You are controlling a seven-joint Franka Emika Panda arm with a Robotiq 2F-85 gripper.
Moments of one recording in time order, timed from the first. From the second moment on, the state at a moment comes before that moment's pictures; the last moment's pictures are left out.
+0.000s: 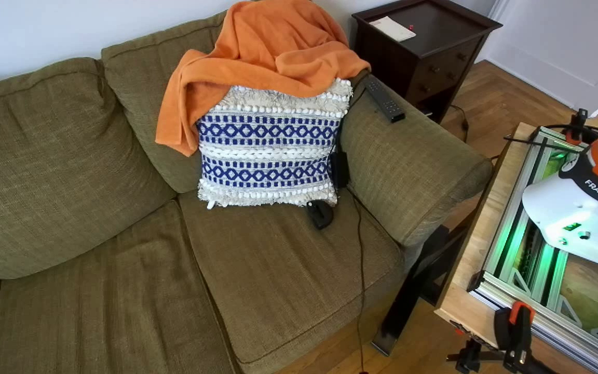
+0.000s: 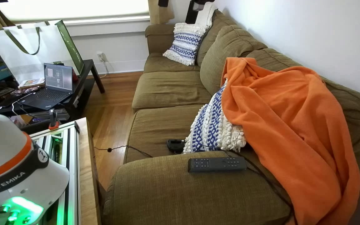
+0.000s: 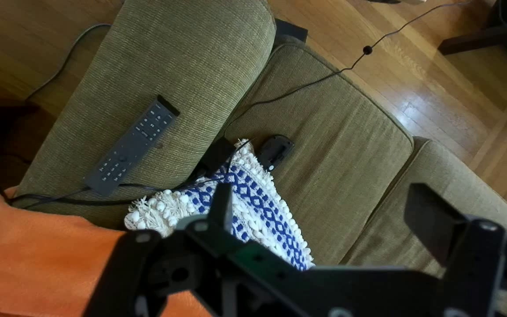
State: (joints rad) arm 0.03 -0.25 -0.16 -2.05 0.10 1.57 -0.37
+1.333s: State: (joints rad) arm 0.02 0.36 0.03 -1.63 -0.25 1.81 -0.65
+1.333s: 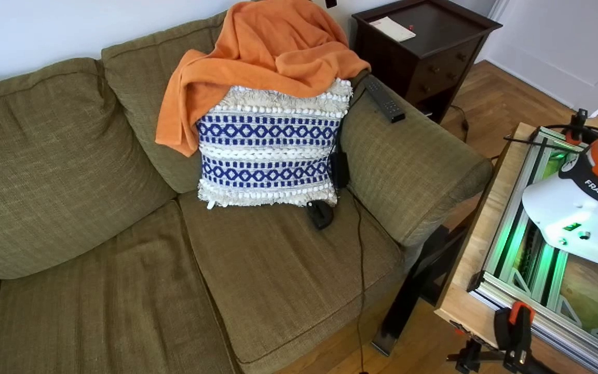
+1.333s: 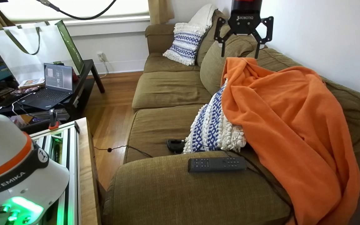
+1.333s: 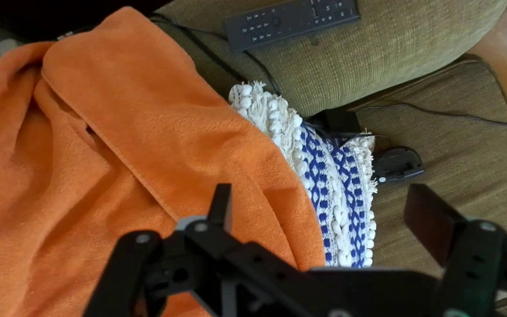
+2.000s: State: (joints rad) arm 0.01 0.46 0.03 -1.54 -0.25 1.83 -0.71
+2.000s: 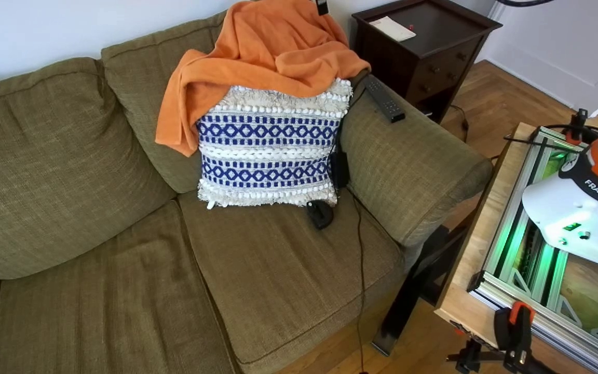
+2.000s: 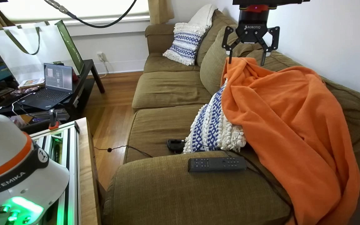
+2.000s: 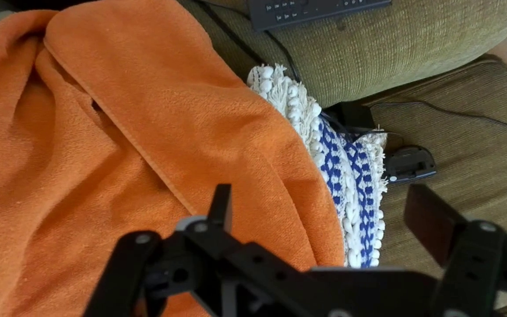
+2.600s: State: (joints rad) arm 0.01 0.65 0.08 -1.51 -0.25 2.08 -0.88
